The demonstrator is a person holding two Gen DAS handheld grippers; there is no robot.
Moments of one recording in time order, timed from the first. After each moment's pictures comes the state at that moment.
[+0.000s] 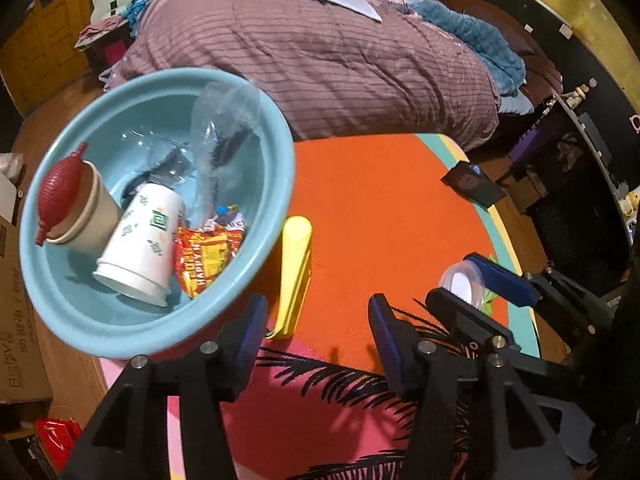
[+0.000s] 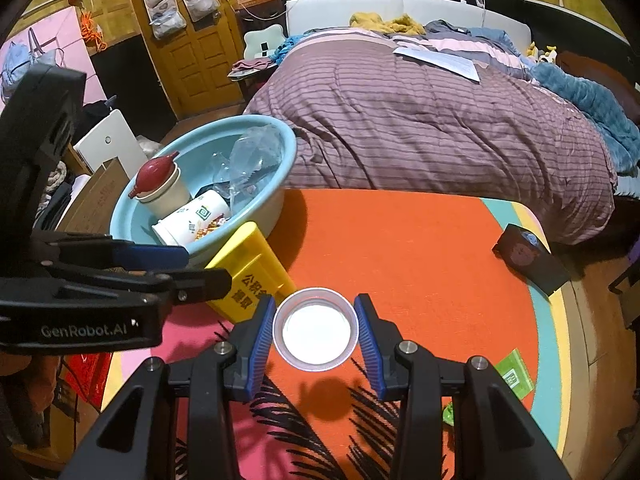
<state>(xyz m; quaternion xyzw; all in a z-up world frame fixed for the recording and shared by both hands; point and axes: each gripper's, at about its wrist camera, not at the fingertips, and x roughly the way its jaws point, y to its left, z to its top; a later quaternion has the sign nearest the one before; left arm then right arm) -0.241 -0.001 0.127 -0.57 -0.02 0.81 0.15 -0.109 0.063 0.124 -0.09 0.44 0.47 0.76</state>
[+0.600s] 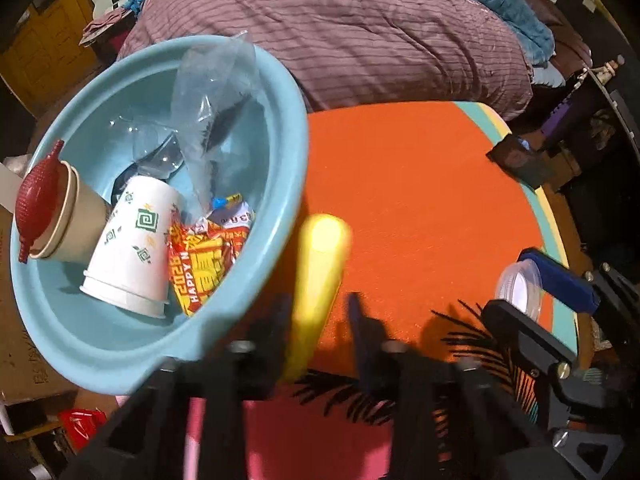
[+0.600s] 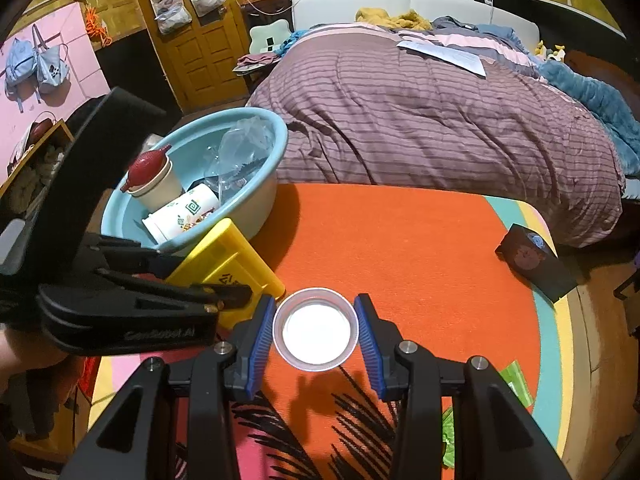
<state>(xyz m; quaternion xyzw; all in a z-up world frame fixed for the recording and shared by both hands) -0.270 0.016 0.091 -0.61 0.02 0.78 0.11 -0.094 0.064 0.109 -0.10 0.44 0.48 0.75</state>
